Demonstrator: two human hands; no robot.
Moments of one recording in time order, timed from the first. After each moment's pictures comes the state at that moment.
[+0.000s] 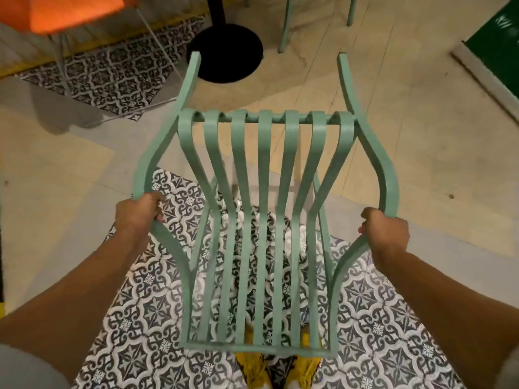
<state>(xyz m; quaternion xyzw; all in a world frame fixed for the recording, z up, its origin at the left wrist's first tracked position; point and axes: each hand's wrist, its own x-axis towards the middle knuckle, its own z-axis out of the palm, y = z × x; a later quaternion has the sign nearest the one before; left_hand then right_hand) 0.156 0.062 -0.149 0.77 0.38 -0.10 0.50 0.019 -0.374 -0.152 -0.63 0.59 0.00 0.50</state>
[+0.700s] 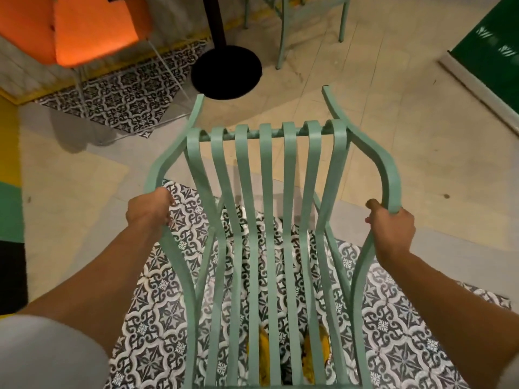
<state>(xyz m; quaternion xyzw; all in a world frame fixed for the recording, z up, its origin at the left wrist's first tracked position) 0.166 0.046 -0.069 0.80 0.44 -0.10 0.41 0.006 -0.364 -0.089 -0.67 0.55 -0.07 0.49</state>
